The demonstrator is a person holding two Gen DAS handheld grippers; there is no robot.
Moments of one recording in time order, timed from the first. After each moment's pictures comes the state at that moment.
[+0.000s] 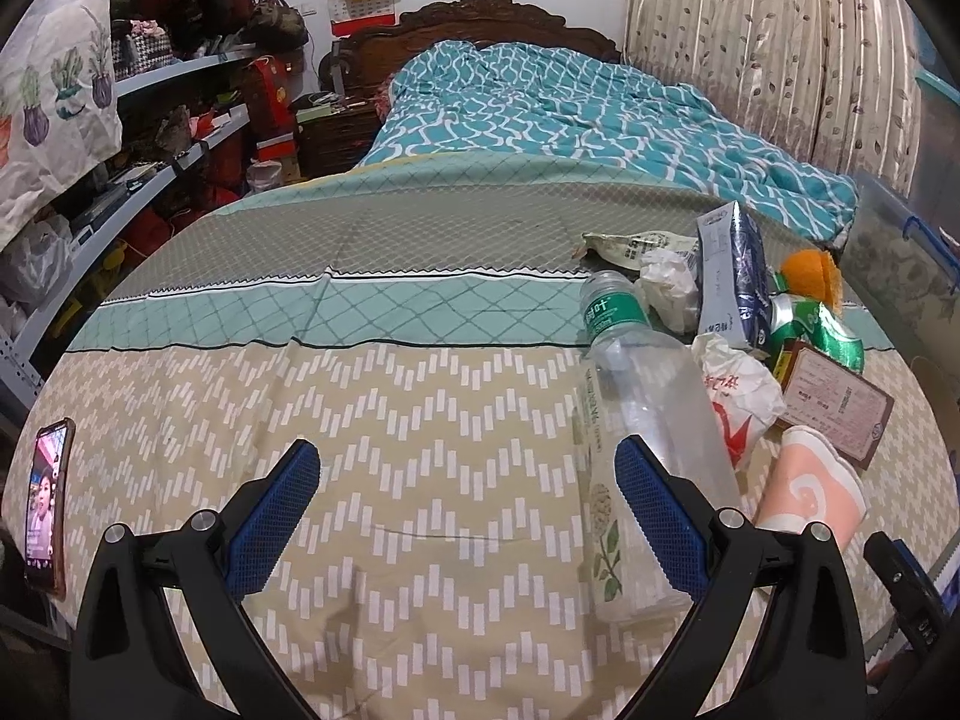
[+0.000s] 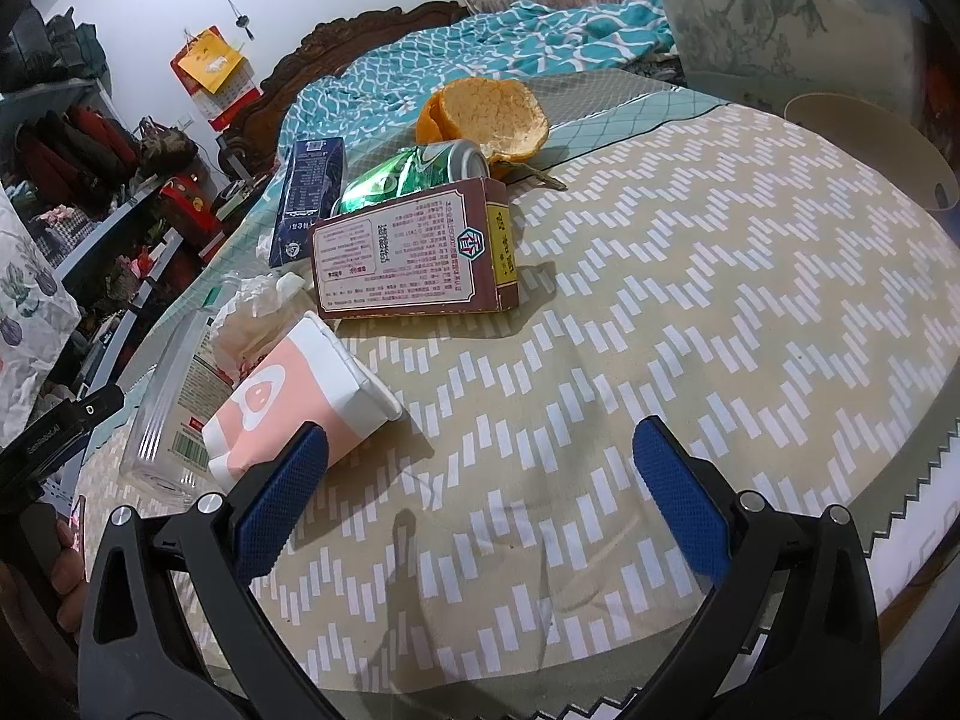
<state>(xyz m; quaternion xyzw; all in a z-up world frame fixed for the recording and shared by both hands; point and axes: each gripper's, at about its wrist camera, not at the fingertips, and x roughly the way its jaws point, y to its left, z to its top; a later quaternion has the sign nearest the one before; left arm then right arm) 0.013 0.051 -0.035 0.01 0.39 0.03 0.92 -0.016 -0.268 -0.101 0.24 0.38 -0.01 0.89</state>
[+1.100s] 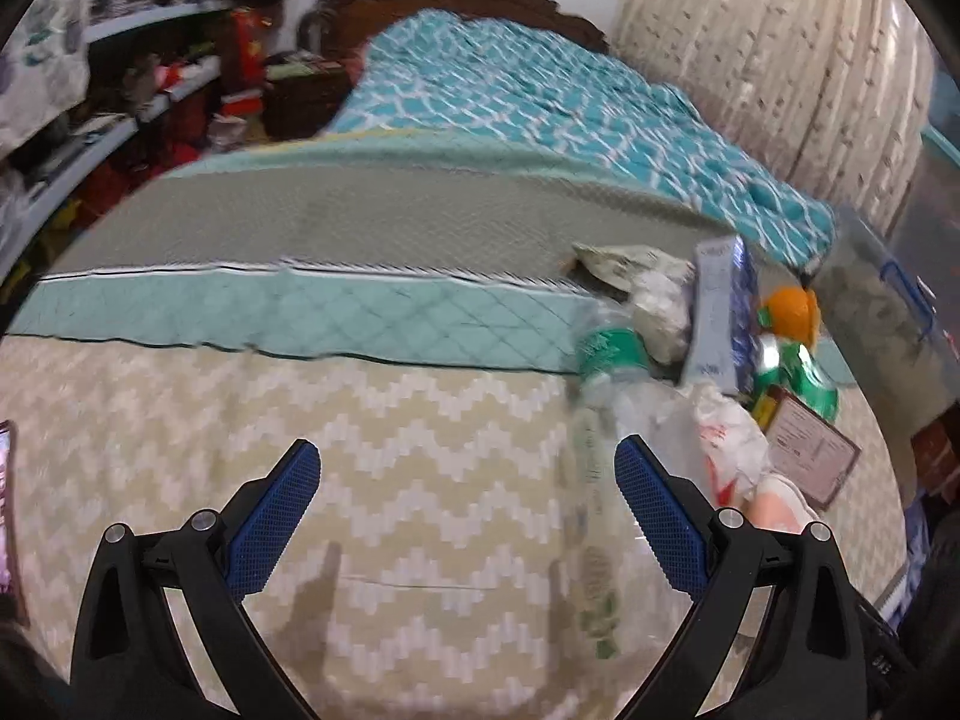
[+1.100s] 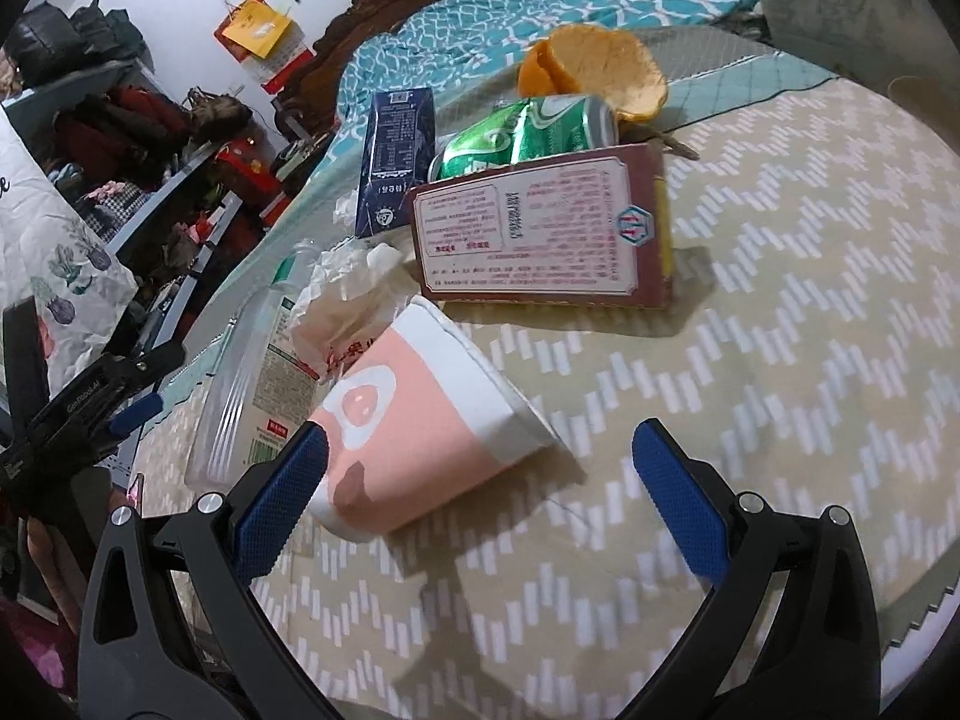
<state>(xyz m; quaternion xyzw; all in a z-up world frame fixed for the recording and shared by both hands) 0.055 0.069 -0.035 -0.06 0.44 -0.04 0.90 0.026 -0.267 -0.106 0.25 0.41 0.10 0.87</state>
